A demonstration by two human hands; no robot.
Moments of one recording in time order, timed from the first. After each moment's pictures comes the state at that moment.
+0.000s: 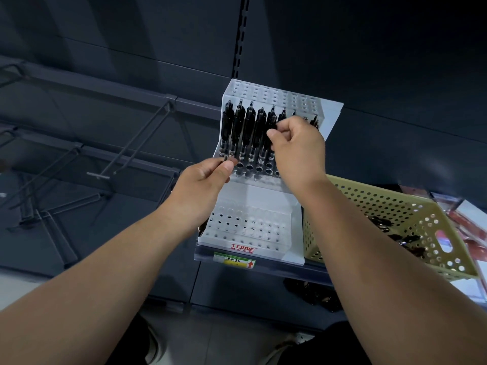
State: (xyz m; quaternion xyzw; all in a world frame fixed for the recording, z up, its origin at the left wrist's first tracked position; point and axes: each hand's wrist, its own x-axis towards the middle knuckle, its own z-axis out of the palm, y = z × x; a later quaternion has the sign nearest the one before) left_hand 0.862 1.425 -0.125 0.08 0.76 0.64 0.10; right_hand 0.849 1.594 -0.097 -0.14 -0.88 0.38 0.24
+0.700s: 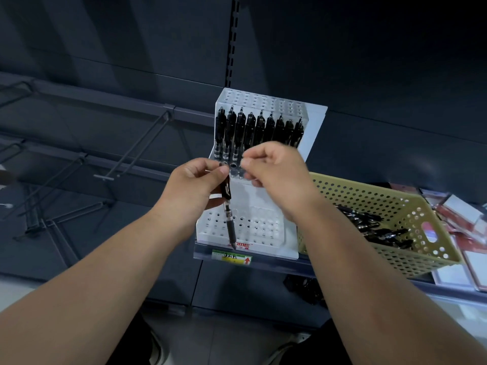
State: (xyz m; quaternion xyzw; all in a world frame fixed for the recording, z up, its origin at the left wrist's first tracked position) left_hand 0.882 1.424 -0.112 0.01 0.66 0.74 0.12; right_hand 0.909 1.568 -0.081 -0.11 -0.81 0.56 0.08
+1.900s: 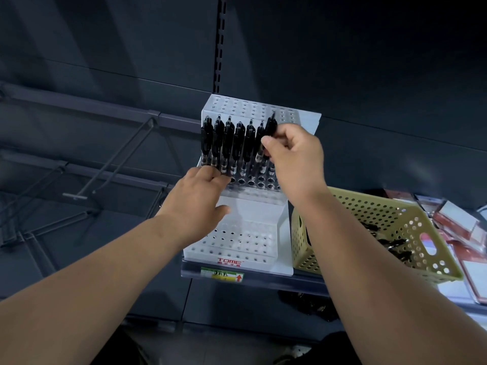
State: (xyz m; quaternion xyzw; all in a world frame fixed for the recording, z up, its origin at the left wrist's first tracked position) left_hand 0.840 1.443 -0.135 0.31 0.94 0.15 -0.06; right_hand 0.861 1.613 -0.086 -0.12 -0.82 0.49 0.26
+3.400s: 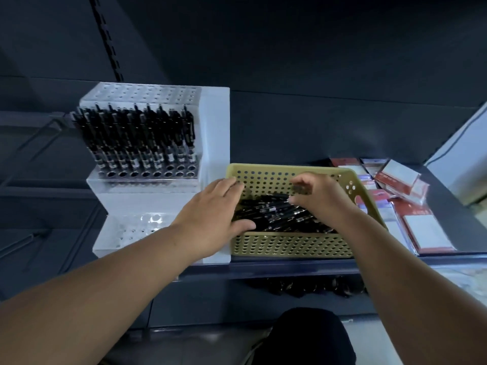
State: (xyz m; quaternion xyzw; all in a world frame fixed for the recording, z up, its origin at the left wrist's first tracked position) left_hand 0.900 1.593 -0.153 0.42 0.90 0.10 0.05; right_hand 0.970 1.818 -0.155 -0.22 -0.92 0.32 0.05
